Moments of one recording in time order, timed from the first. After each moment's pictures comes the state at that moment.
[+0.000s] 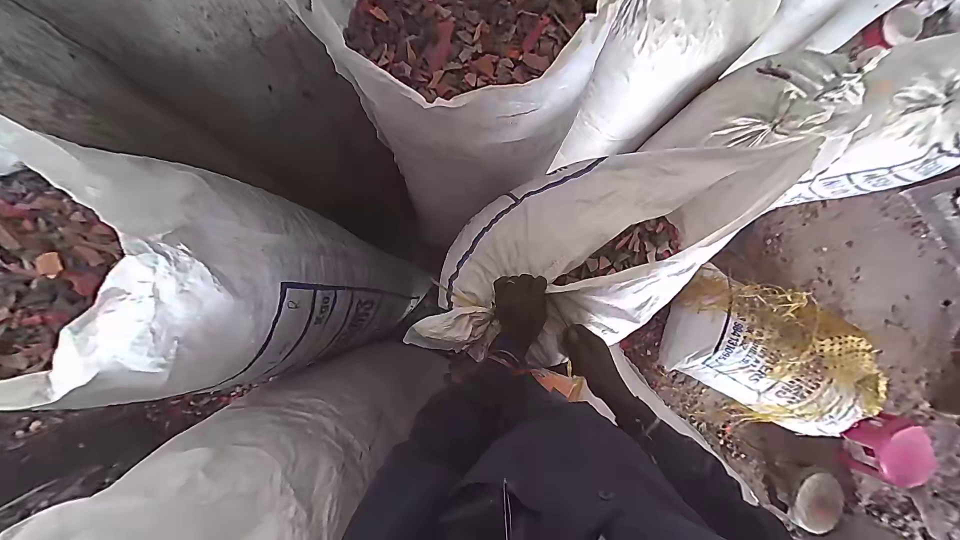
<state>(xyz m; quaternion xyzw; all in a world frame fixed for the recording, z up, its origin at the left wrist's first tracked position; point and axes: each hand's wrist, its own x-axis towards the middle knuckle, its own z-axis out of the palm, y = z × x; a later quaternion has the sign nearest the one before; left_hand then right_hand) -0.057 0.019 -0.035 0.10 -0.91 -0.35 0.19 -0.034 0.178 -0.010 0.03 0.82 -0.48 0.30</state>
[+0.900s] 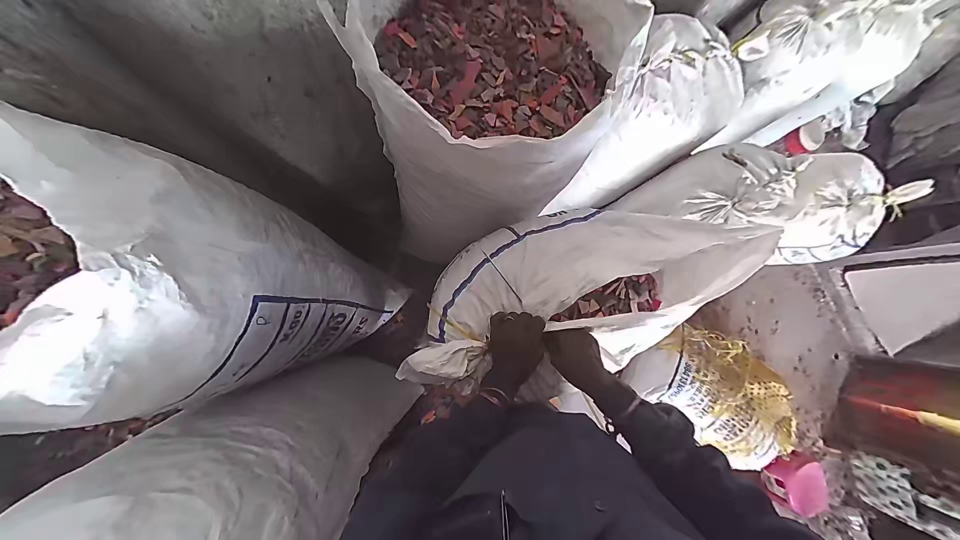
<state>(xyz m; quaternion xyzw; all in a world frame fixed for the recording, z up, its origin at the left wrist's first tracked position) -0.065 0.014 -0.032 0.11 -0.91 -0.33 0.21 -0.113 0.105 0.040 -0.20 0.94 -0.03 0.28</state>
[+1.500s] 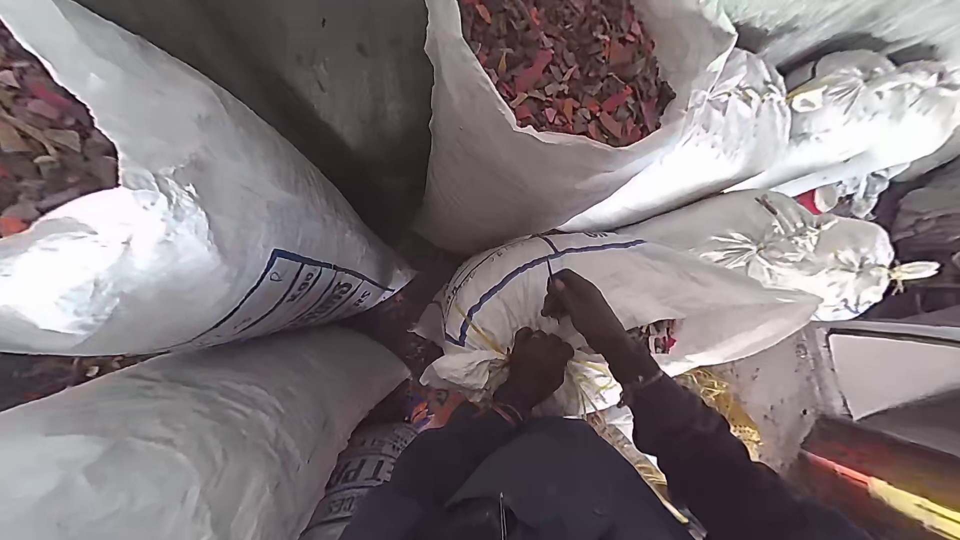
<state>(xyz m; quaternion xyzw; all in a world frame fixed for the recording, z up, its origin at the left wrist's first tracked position) -0.049 0.023 -0.026 0.09 -0.89 -0.40 0.20 -0.177 0.046 0.048 -0.17 0.84 -0.34 0.39</state>
